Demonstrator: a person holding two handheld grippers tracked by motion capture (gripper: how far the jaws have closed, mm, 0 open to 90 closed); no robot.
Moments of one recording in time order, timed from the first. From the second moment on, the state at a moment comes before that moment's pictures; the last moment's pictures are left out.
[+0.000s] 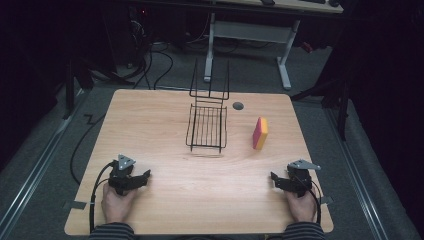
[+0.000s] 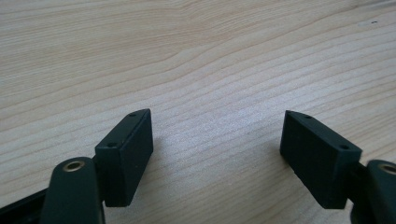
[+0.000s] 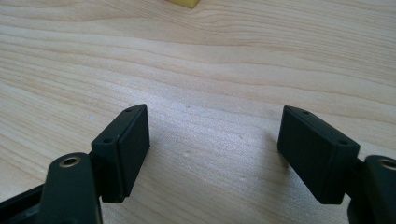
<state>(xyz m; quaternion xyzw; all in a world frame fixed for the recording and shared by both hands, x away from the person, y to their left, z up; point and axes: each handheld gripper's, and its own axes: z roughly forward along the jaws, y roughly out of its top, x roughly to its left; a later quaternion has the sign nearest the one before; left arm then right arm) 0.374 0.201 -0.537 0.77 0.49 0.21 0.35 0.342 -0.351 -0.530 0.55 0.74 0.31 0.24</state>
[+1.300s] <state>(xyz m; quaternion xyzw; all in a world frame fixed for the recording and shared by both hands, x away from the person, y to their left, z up) 0.374 0.201 -0.537 0.77 0.49 0.21 0.35 0.338 -0.349 -0.530 0.54 0.75 0.30 0.23</state>
